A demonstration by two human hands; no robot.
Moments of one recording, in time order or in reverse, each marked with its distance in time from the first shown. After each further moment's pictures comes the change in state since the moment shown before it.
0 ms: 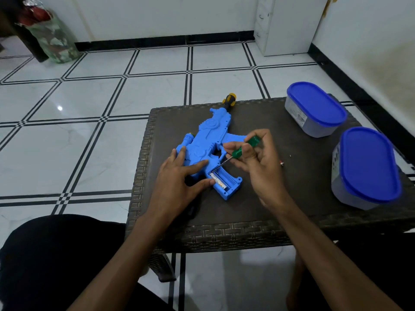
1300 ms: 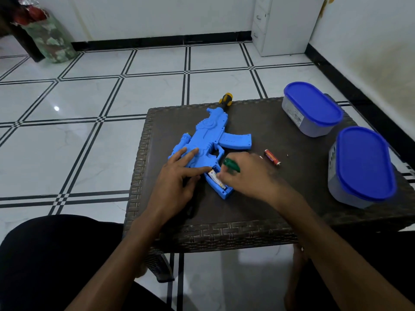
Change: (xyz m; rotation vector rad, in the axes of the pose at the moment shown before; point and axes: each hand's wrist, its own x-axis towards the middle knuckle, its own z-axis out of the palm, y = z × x) left_hand 0.003 -0.007 0.003 -0.132 0.047 0.188; right_hand 0.007 -0.018 -0.001 -1.177 -0.330 0.216
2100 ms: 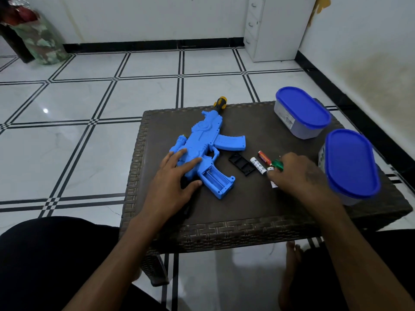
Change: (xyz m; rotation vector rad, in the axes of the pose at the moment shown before) left_hand -0.003 -0.002 0.002 0.119 -0.032 -0.102; right_hand -0.025 0.038 -0.048 -0.248 -0.007 0.547
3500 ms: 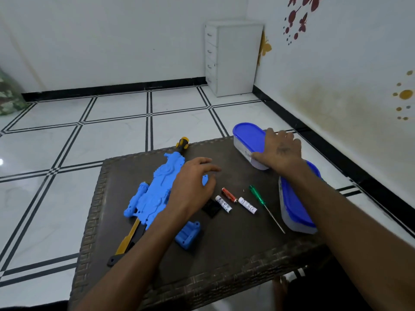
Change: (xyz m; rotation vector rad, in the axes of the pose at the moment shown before) left_hand 0.102 0.112 0.025 -0.168 0.026 0.219; right_hand 0.116 0.043 -0.069 -0.196 0.409 0.016
